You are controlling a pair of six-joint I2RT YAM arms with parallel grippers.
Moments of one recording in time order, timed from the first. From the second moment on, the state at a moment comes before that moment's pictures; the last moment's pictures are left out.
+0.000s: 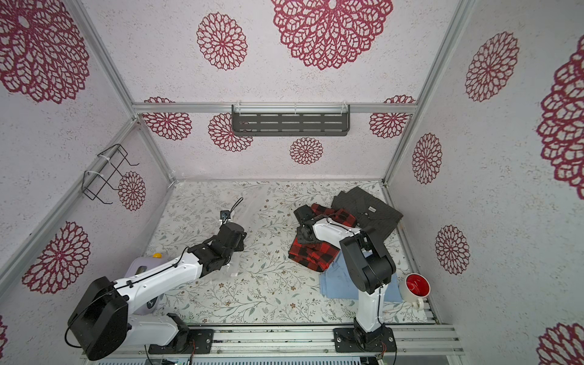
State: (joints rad) left arm -0.65 1.37 0.81 -0.24 -0.59 -0.51; right arm 0.54 1.87 1.21 -0.51 0.19 0.43
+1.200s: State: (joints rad) left arm -0.65 1.48 0.81 -0.16 -0.44 -0.50; right arm 0.63 1.67 1.02 -0.39 0.04 0.40
